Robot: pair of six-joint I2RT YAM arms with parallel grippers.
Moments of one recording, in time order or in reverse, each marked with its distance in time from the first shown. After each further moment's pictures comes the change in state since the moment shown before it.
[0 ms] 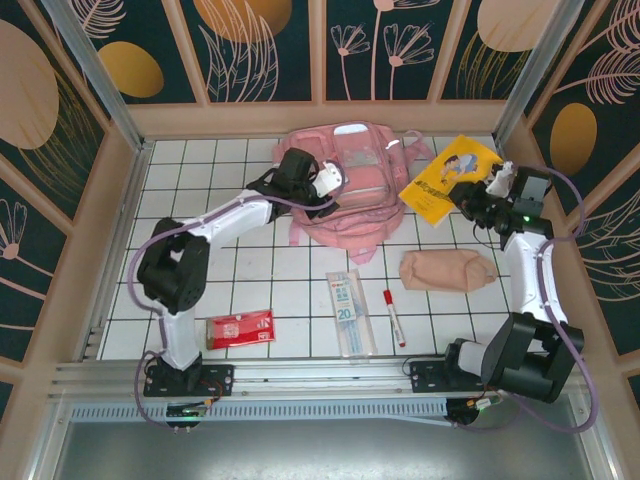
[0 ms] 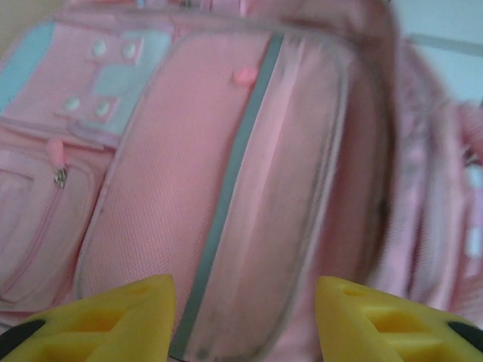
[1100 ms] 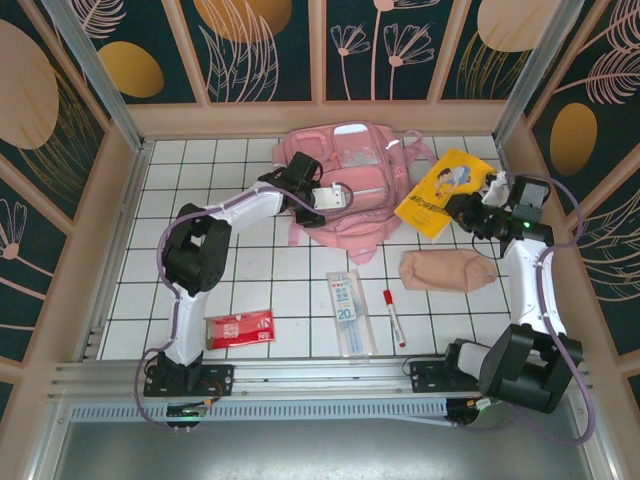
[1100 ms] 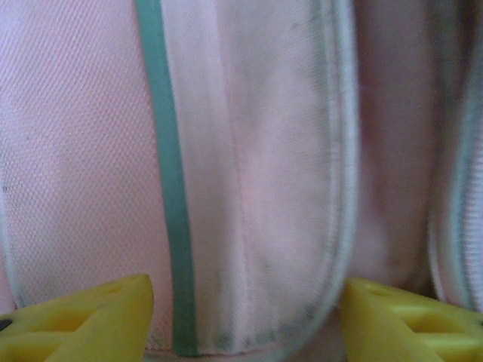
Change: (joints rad) left arm 0.031 0.175 0.141 -0.205 -0.063 0.415; right arm 0.003 -0.048 -0.027 -0.121 -0.015 -0.095
